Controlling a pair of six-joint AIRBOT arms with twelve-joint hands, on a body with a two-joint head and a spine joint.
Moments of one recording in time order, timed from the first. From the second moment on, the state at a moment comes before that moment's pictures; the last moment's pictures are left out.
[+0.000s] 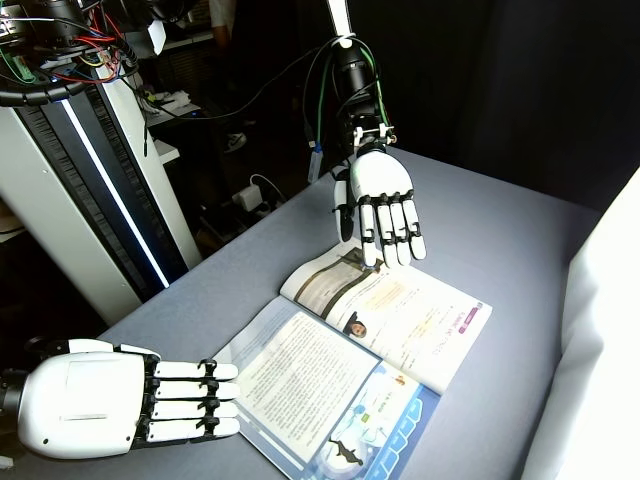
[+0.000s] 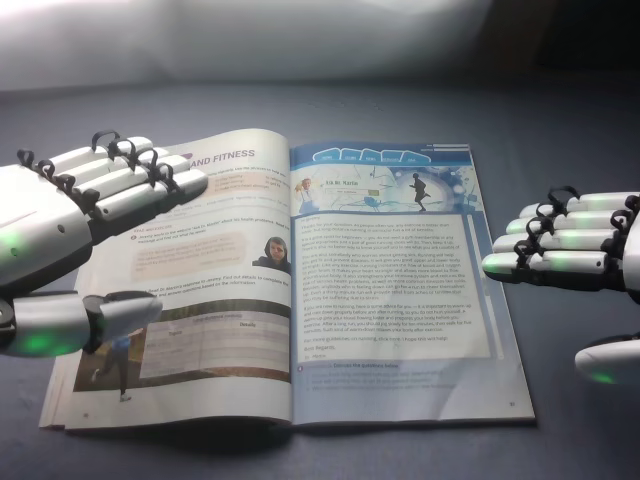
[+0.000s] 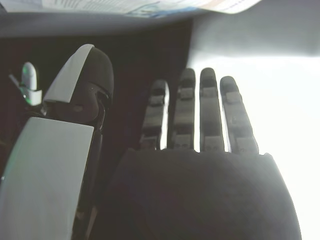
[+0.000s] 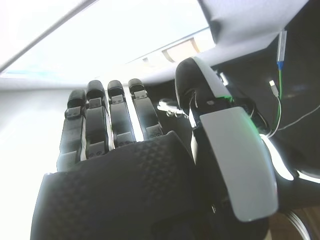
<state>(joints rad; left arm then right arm) 0.92 -0.87 1.09 0.16 -0.97 0.71 -0.69 -0.73 1.00 -0.85 0.54 -0.23</state>
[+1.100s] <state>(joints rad) 1.10 -0.81 1.04 -0.11 -1.21 0.81 -0.68 -0.91 1.12 -1.03 0.45 -0.09</state>
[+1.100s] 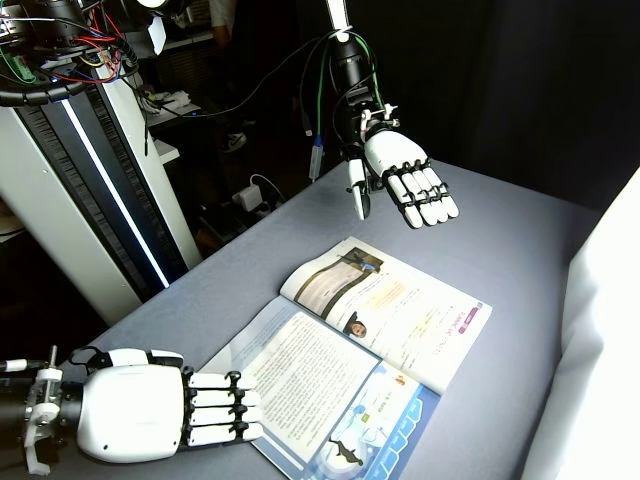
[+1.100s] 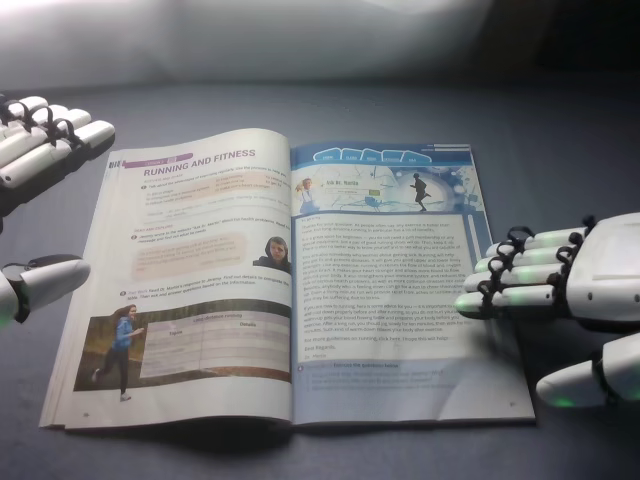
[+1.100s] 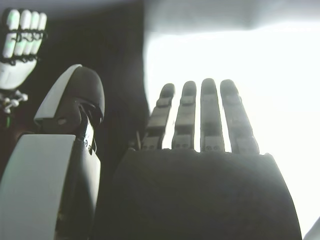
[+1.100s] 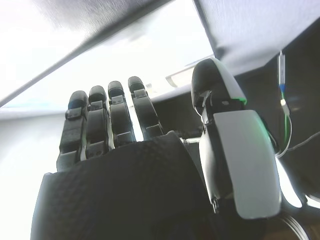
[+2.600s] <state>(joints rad) 1.16 -0.81 1.03 -0.18 -1.32 0.81 -0.57 -1.32 1.38 -0.87 0.59 -0.20</state>
